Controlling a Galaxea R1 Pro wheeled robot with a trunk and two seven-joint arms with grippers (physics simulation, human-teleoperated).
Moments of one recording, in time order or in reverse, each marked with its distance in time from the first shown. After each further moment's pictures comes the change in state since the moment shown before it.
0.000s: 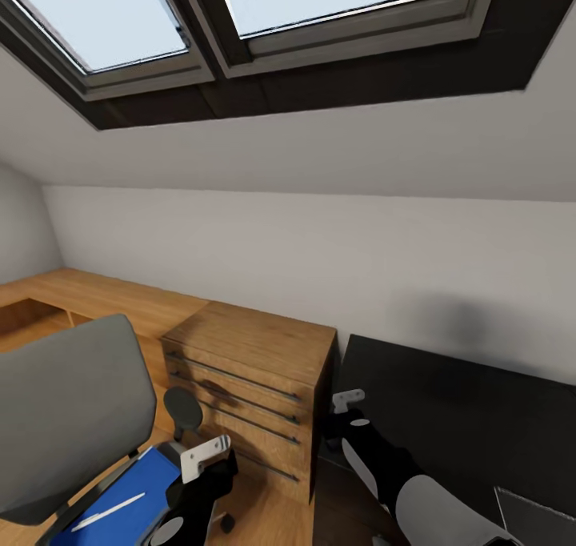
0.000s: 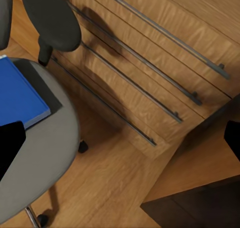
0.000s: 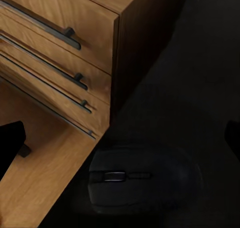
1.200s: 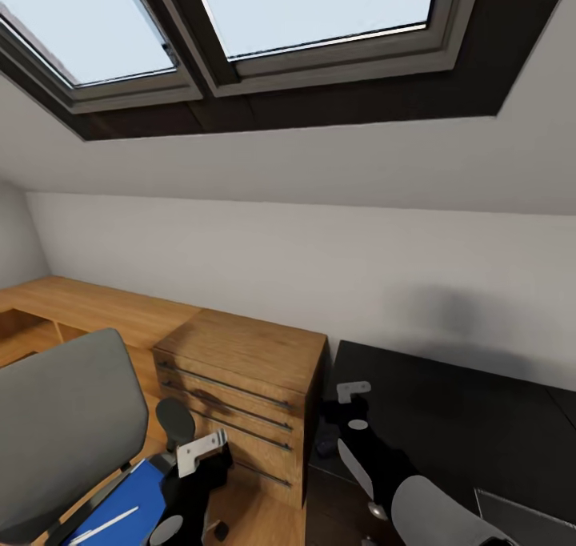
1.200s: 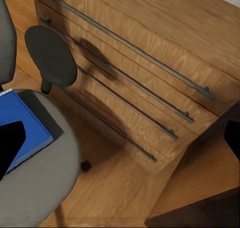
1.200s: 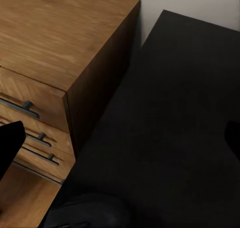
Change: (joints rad) left arm 0.000 0.000 0.015 0.002 -0.084 -0.001 -0.002; right arm 0.000 0.018 0.000 0.008 -0.010 -0.193 -0.158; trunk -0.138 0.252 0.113
